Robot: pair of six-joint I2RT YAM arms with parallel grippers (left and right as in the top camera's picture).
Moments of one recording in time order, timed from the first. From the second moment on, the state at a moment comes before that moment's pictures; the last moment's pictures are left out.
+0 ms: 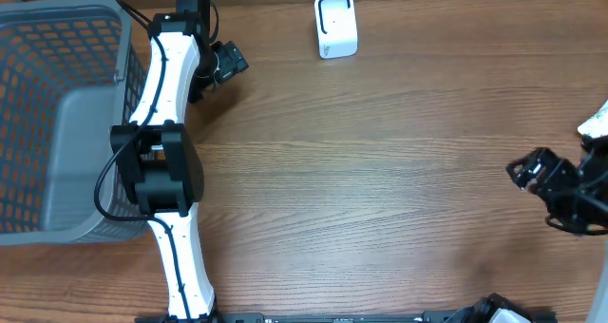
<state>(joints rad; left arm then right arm) 0.01 2.35 2.13 -1.12 0.03 -0.60 -0.50 1.10 1.09 -1.20 -0.41 0.15</state>
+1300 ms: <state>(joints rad) 0.01 2.35 2.13 -1.12 0.02 -0.60 0.02 0.01 0.02 -0.01 -0.26 0.07</state>
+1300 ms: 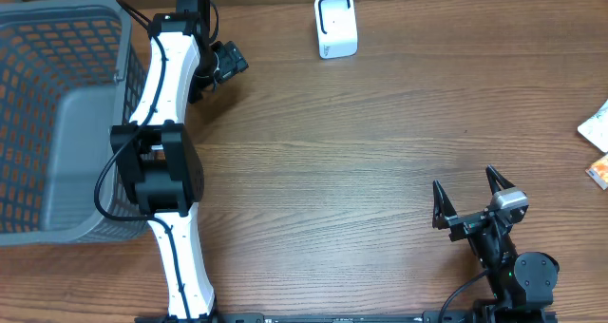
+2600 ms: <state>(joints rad) -0.02 2.32 2.13 -1.12 0.02 -0.60 0.02 0.01 0.02 -0.01 -0.25 0.07</state>
